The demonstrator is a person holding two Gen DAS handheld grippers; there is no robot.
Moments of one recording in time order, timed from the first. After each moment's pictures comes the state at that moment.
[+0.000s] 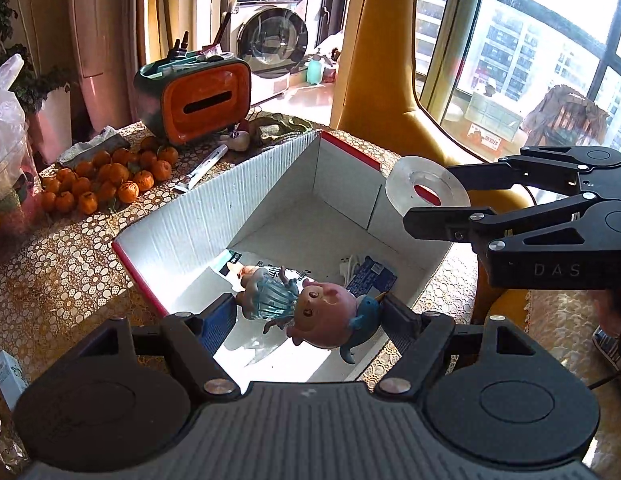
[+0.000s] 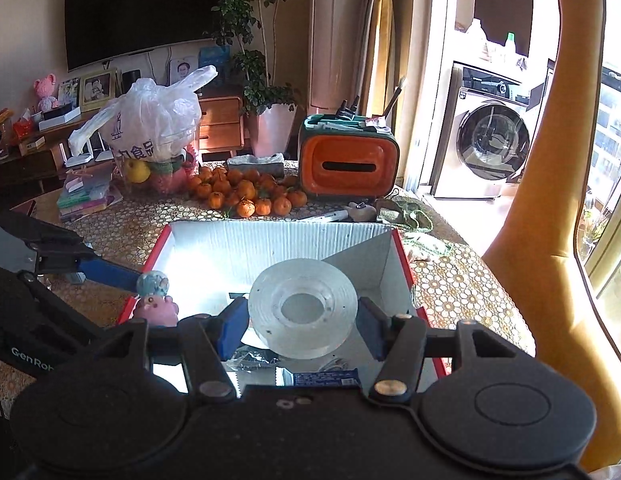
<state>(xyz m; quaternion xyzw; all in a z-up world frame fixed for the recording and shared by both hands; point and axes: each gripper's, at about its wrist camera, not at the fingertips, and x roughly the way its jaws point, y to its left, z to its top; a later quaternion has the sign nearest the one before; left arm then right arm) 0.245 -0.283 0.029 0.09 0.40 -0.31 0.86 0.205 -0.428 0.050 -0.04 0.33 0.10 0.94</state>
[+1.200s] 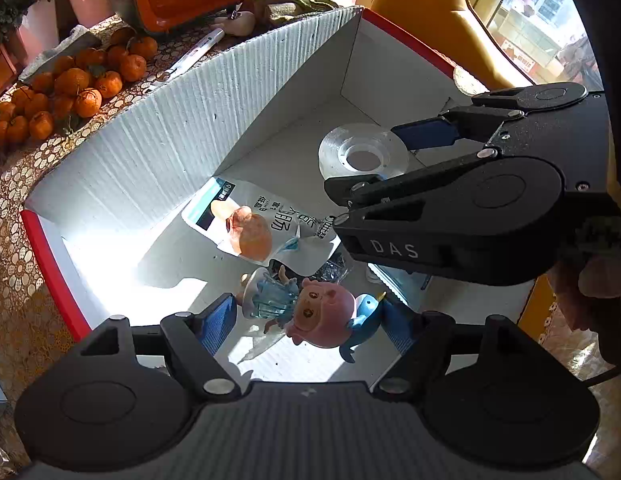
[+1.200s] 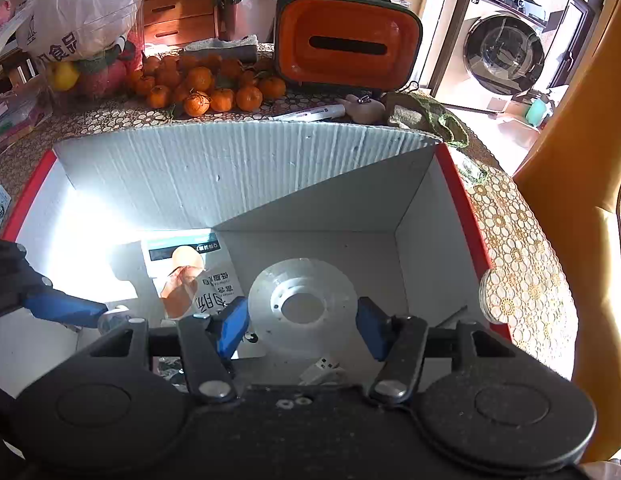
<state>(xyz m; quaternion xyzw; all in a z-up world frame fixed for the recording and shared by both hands) 0.320 -0.328 -0.039 0.12 0.55 -0.26 0.78 0.327 -0.411 -0.041 -0.07 0.48 0.06 0.87</state>
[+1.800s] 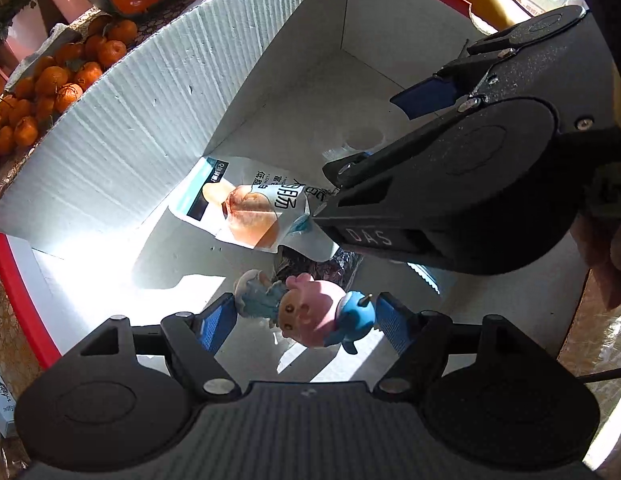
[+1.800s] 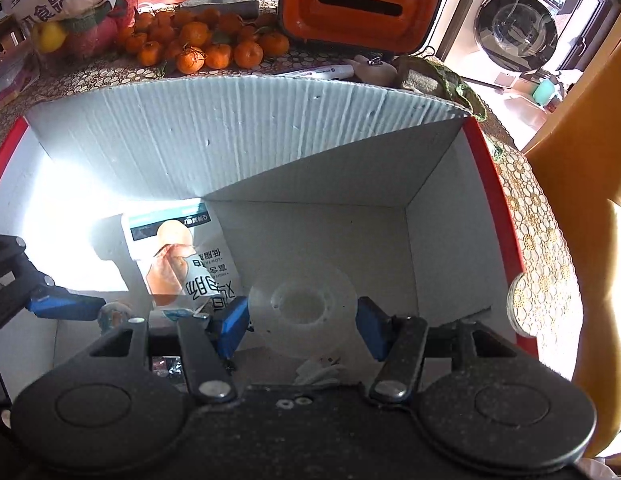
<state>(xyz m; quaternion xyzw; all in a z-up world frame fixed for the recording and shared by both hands) 0.326 -0.349 -0.072 0.19 0.58 -0.25 0.75 0.347 -0.405 -0.060 -0.10 0.54 0.06 0.84</state>
